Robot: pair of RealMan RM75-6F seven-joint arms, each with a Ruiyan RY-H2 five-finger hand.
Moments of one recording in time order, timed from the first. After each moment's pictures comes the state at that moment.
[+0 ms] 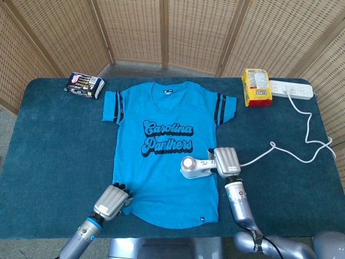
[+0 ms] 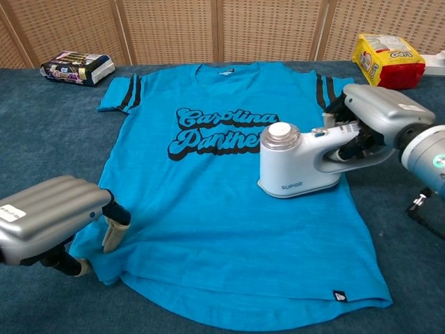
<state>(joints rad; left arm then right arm) -0.36 -1.60 0.06 -1.71 1.43 1.09 0.65 0.56 -1.77 0.22 -1.40 -1.13 1.22 -0.43</state>
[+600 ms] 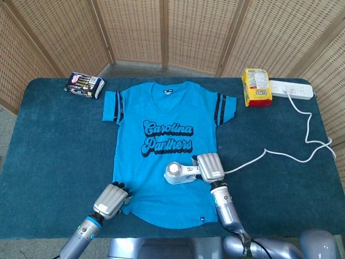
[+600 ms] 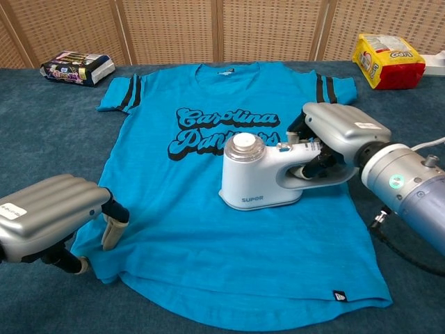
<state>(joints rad) -0.37 -1.60 0.07 -1.70 1.41 1.10 0.65 0.58 -1.85 0.21 -1.40 -1.14 1.21 -0.50</state>
